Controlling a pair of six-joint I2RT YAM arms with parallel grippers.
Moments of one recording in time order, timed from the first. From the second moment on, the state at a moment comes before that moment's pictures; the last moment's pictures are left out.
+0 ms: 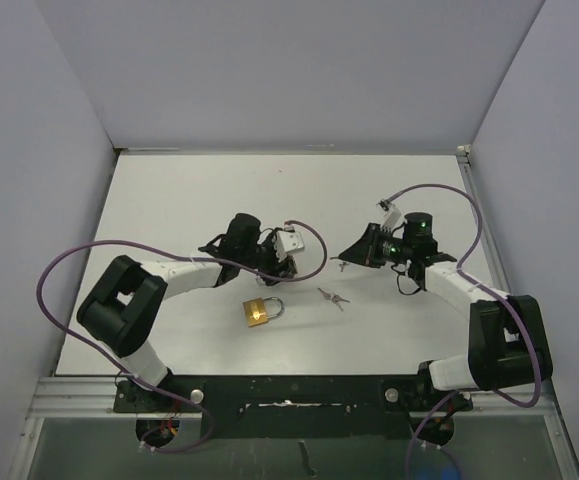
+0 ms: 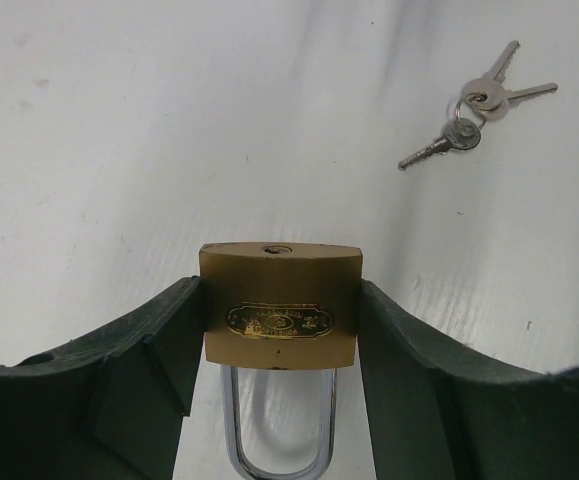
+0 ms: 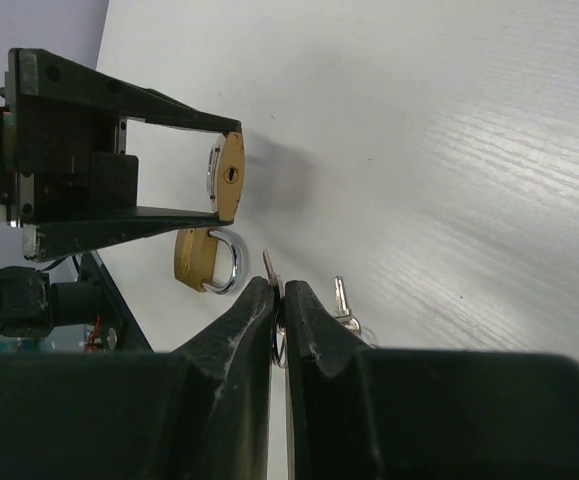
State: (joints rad) left arm -0.62 1.67 0.89 0.13 0.49 0.44; right arm 0.15 1.38 0.65 0.12 -0.77 0.46
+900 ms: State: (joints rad) left arm -0.68 1.61 0.77 0.42 0.55 0.58; right arm 0.28 1.36 0.72 0.07 -0.69 0.46
